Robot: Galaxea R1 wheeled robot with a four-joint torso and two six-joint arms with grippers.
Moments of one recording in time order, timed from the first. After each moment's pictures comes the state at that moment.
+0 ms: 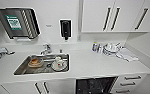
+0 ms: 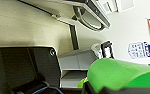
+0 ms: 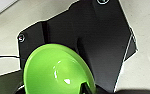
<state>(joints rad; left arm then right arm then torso) 1.29 2.35 -1.87 1.34 -0.55 -1.37 -1.47 3.00 -2.69 -0.50 0.14 0.63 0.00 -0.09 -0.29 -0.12</state>
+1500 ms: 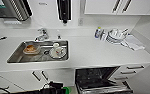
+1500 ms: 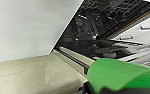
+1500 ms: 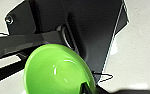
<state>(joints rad) 0.59 2.35 -1.17 1.25 0.76 -1.40 -1.45 3.00 -2.68 -0.50 0.16 0.63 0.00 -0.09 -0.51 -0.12</state>
